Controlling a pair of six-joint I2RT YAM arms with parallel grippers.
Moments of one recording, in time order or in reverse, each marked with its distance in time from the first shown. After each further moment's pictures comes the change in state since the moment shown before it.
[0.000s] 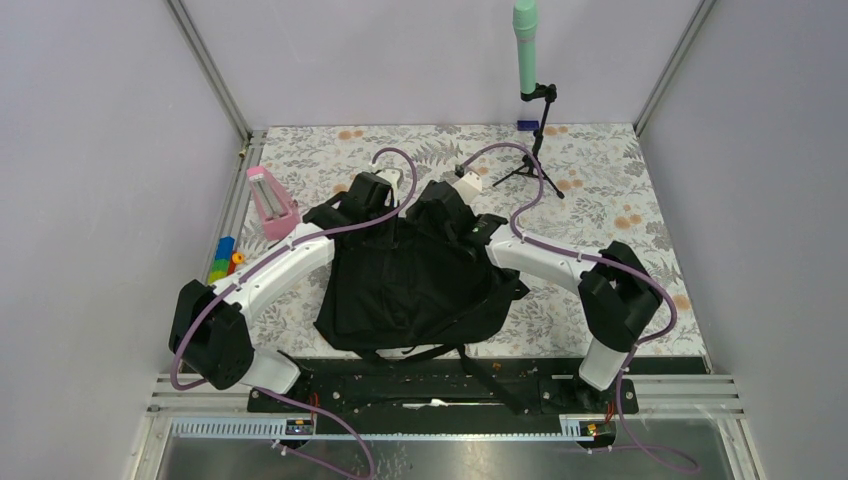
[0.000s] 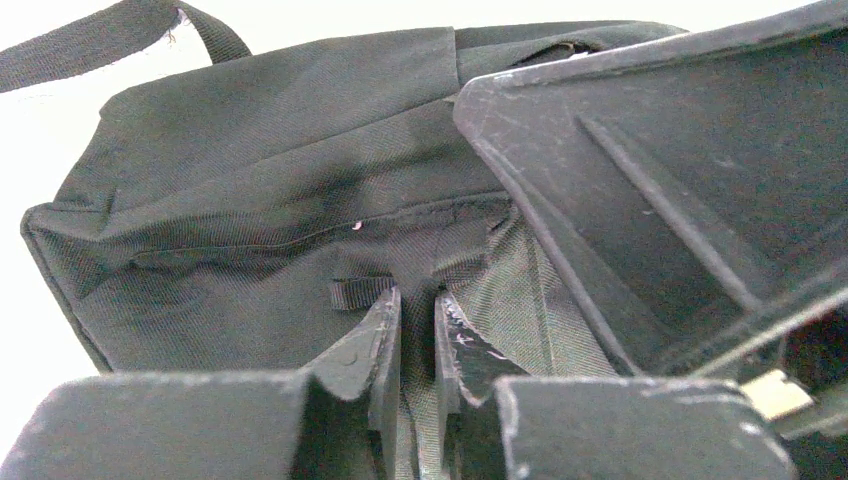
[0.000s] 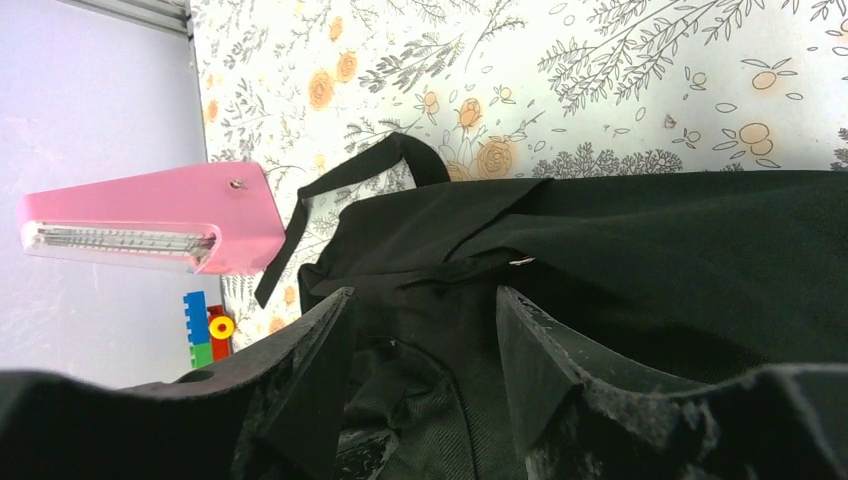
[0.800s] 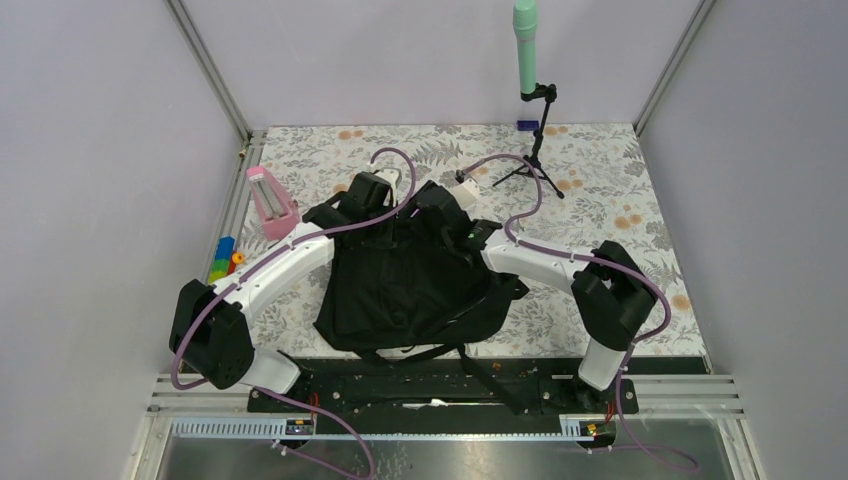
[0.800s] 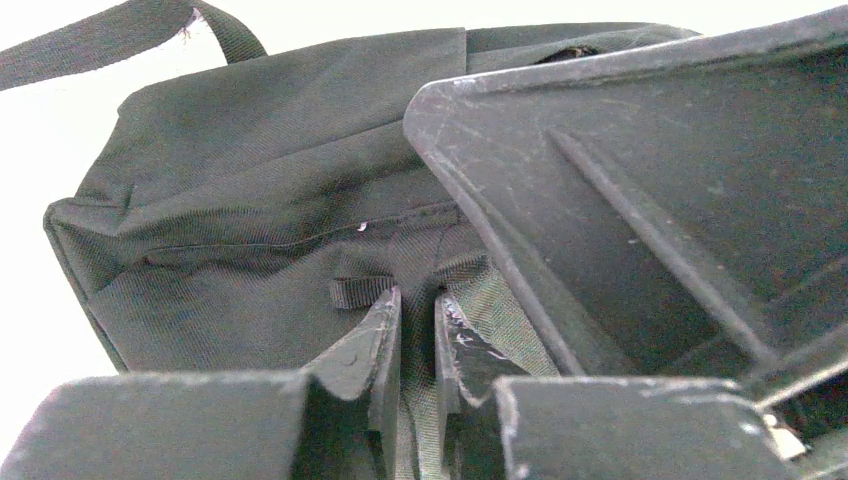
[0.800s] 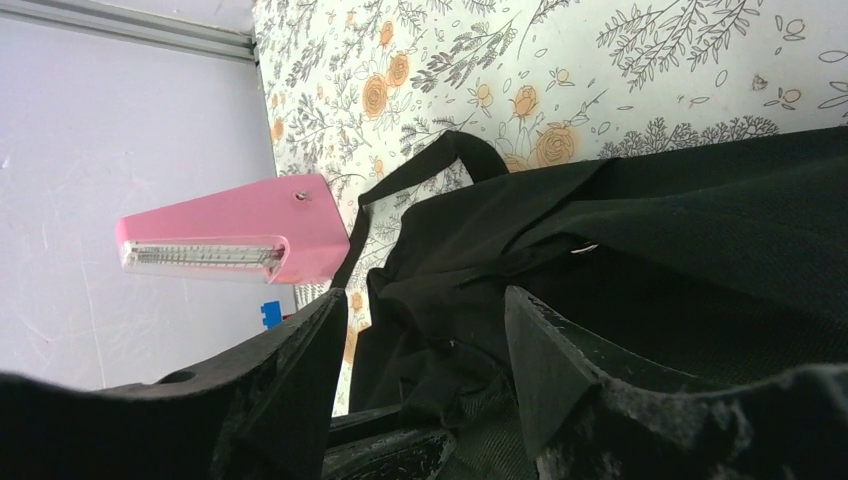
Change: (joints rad) left arm 0.004 0.004 0.000 -0.004 -0.013 -0.002; right arm 0.027 0.010 -0.031 0.113 0.017 0.136
